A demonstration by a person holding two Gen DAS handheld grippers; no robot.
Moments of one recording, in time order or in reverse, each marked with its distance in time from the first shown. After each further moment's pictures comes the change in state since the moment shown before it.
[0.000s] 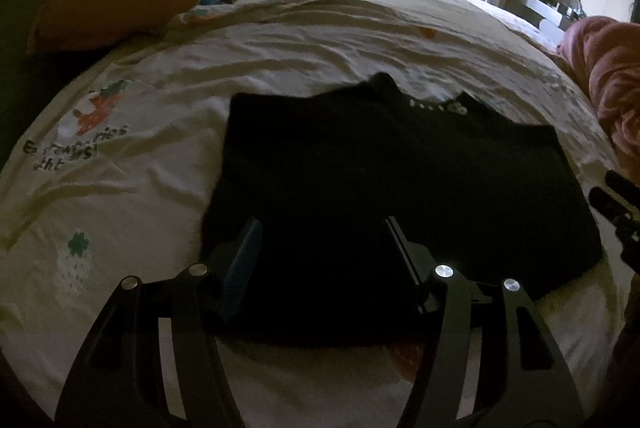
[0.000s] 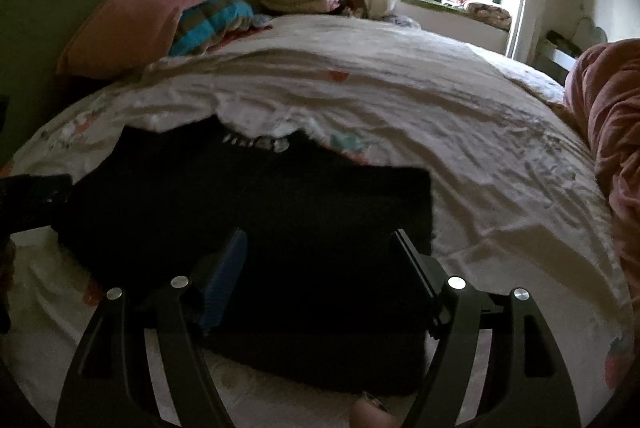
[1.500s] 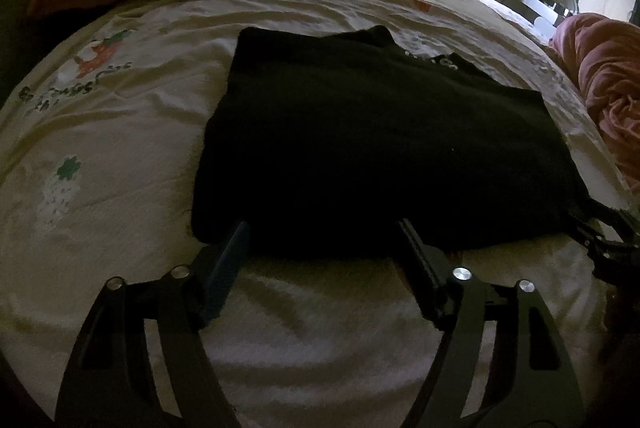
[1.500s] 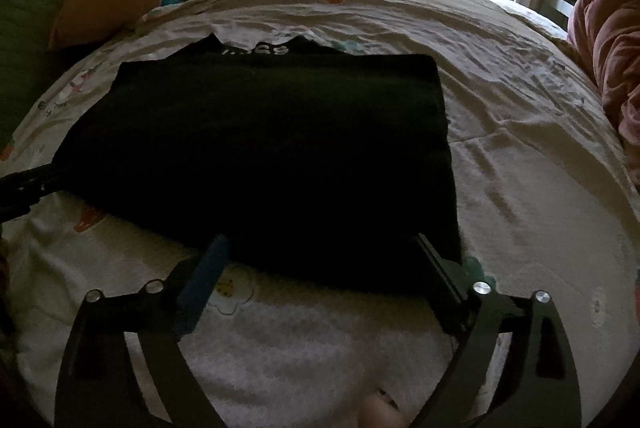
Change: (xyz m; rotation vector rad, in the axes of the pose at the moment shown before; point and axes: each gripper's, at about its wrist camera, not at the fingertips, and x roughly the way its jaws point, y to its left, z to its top) left arm -0.011 0.014 -0.050 -0.051 0.048 -0.048; right arm 0.007 -0.003 -0.058 0.072 0.169 0.023
